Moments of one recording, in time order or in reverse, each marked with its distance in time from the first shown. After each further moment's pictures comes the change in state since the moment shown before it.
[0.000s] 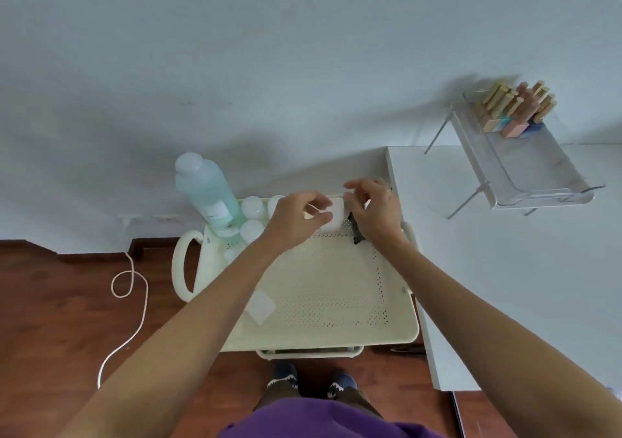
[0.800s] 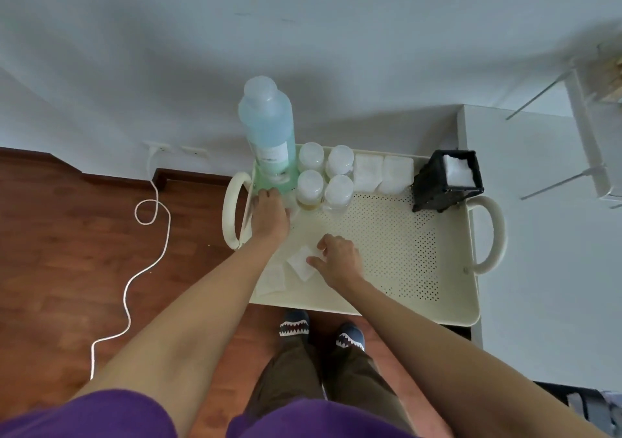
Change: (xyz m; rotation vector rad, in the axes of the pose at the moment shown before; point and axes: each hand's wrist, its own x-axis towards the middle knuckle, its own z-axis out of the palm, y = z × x) left_hand -0.049 -0.183 -0.010 0.434 0.153 -0.542; right_hand -0.131 -0.002 0.178 -0.356 -0.671 0.241
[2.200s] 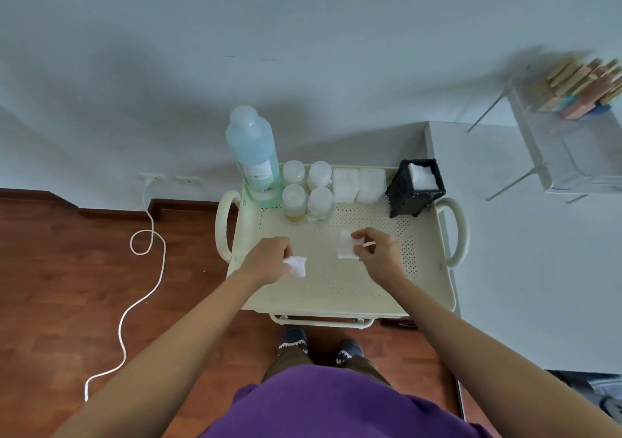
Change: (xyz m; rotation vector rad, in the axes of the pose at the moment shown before) left_hand -0.070 0.001 -0.029 -0.017 -0.384 0.276; right_hand -0.036 0.056 -0.083 0.446 0.231 0.058
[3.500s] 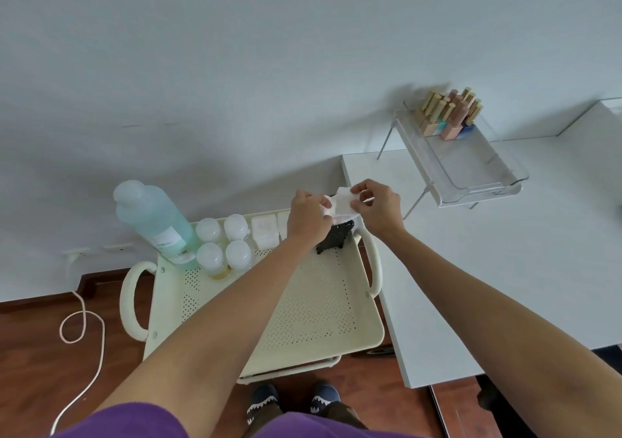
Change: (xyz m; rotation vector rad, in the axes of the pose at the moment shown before) left_hand 0.123 0.239 0.009 -0.161 0.372 0.259; right_hand 0.085 -0.006 -0.176 0.001 0.364 -0.096
